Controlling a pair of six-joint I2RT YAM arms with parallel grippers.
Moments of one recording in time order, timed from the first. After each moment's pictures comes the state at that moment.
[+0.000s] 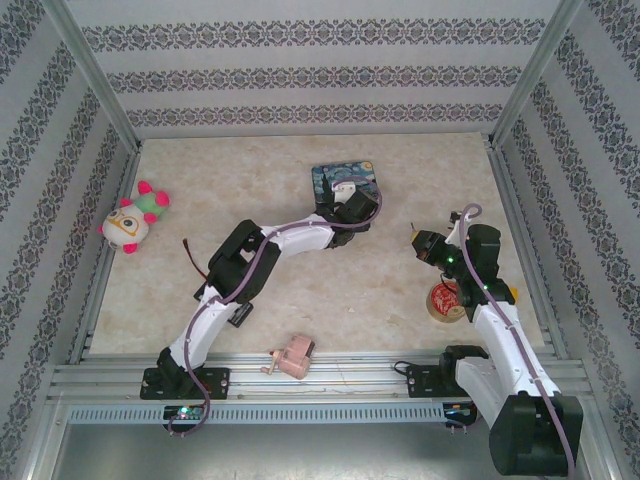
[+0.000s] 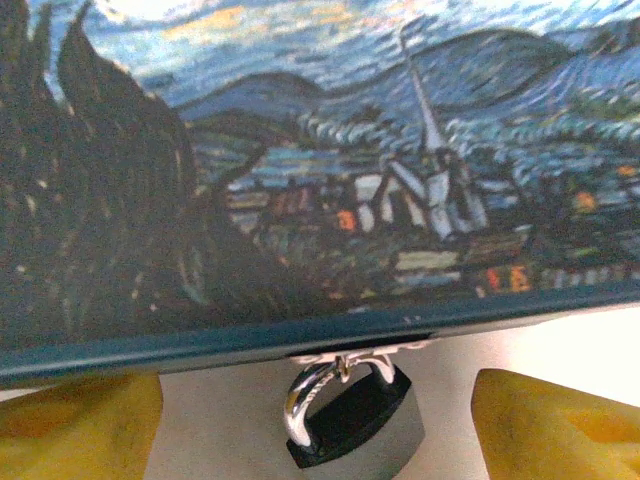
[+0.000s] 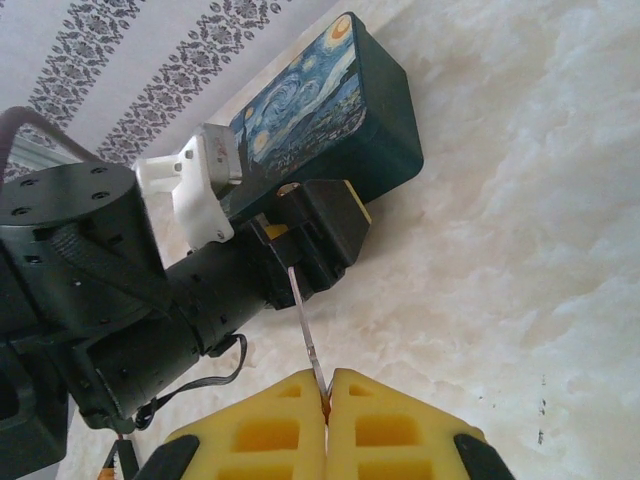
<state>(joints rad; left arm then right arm) -0.77 2.36 1.79 -0.29 -0.48 -0.68 -0.05 0.86 0.46 -0.10 -0.54 0.63</state>
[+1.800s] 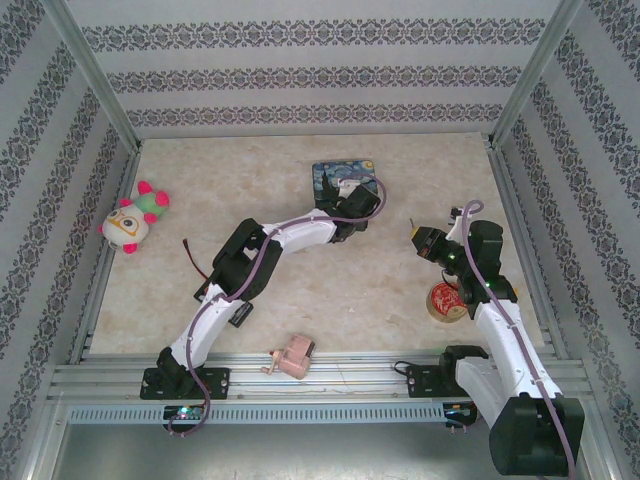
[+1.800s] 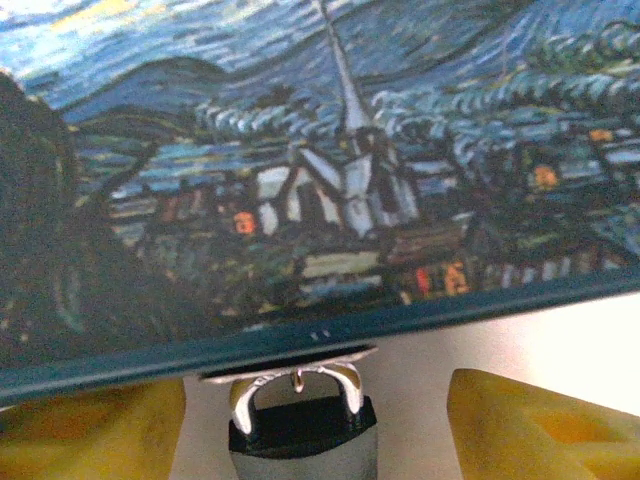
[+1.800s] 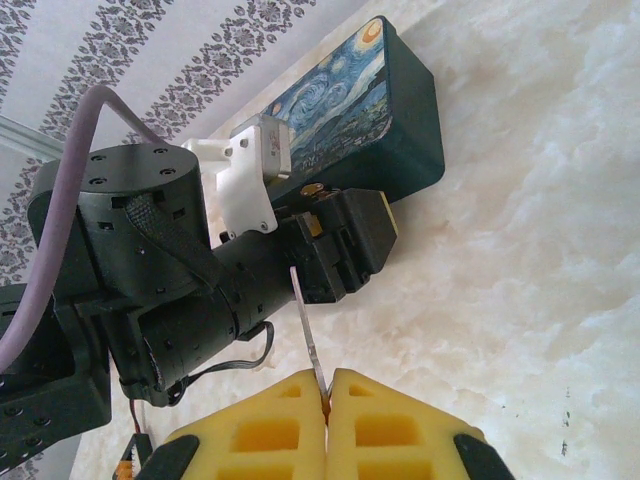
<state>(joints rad) -0.75 2.41 1.89 -0.38 -0.44 -0.56 -0.05 0.86 0.50 -0.12 -0.57 0.63</state>
